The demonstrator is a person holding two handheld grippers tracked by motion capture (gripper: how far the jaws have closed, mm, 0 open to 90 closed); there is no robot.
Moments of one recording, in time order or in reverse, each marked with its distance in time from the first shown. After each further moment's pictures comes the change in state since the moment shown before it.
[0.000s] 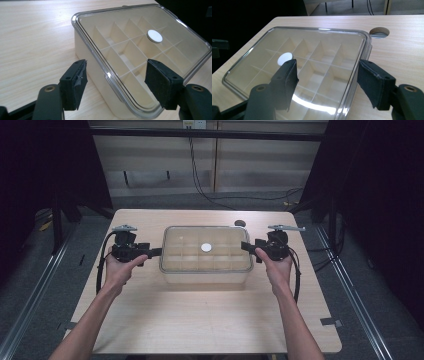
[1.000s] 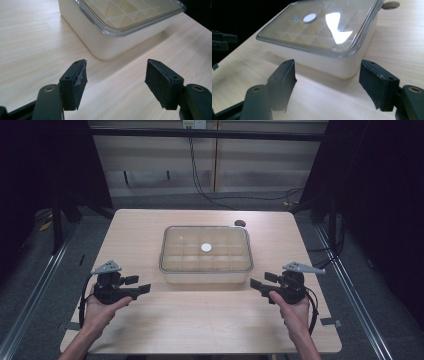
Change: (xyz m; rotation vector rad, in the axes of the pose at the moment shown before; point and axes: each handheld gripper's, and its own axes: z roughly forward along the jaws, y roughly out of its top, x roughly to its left) left arm -0.029 -0.094 -0.055 0.012 -0.033 0.034; right arm 0.025 -0.084 -0.076 0.009 0.058 -0.029
